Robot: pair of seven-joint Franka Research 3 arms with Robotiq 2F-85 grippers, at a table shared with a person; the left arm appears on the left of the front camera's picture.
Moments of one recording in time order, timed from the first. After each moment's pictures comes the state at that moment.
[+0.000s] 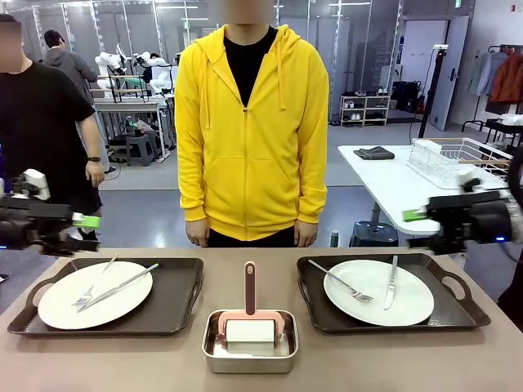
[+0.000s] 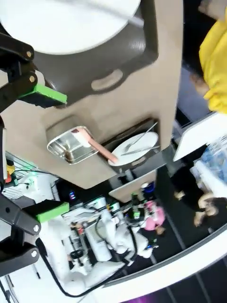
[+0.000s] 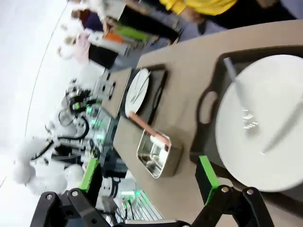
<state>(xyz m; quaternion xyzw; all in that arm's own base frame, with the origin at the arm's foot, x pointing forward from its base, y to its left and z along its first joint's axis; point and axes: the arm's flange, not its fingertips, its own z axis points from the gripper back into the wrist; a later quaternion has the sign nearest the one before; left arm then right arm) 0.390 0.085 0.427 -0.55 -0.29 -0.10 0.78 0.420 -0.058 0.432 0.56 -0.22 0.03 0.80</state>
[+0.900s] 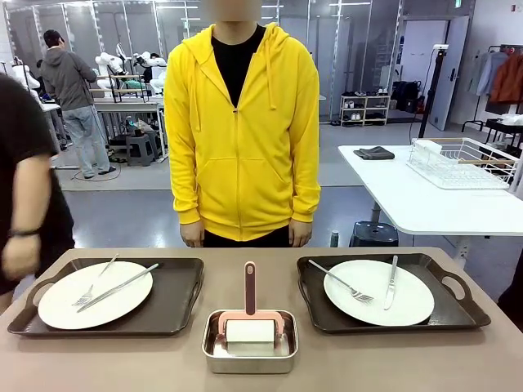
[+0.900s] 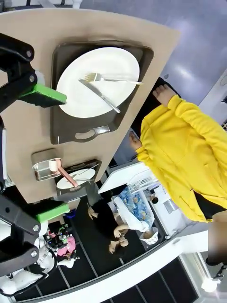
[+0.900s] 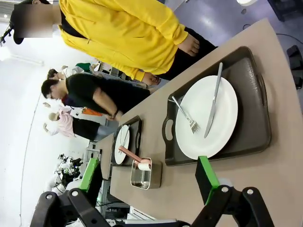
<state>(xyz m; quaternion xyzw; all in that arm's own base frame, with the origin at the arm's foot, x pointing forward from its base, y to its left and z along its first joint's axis) 0.233 0.261 0.453 -0.48 -0.43 0.10 0.76 0.297 -0.204 0.480 0.50 -0.34 -0.14 0.78</state>
